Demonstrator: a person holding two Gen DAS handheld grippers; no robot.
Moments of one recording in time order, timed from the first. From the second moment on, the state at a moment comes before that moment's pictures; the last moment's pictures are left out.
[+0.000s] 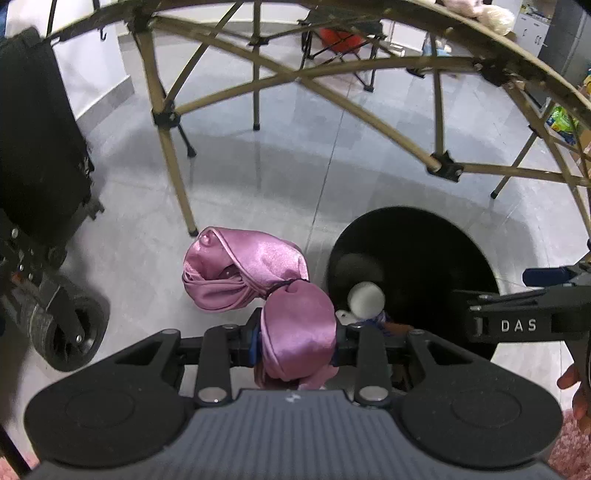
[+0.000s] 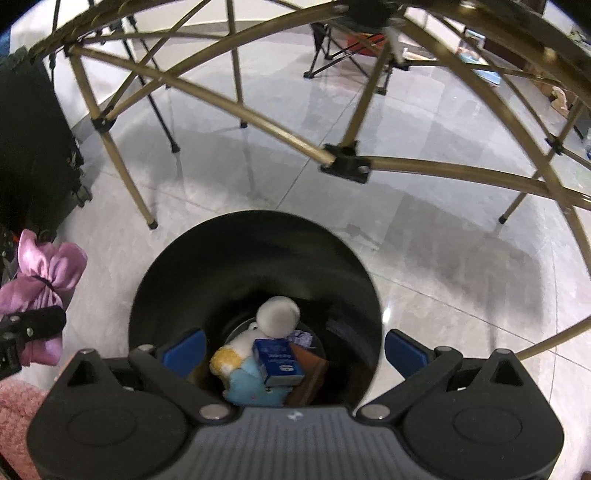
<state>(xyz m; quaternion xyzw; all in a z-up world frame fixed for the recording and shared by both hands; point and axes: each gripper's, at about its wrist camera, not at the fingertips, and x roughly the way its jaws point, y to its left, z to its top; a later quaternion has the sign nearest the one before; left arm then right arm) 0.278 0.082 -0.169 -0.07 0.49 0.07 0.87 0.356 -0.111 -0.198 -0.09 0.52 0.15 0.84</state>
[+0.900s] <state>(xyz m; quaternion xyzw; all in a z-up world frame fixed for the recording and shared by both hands) 0.307 -0.030 -0.155 -0.02 0.47 -0.01 0.88 0.347 -0.242 -0.191 0.00 0.49 0.05 0.87</state>
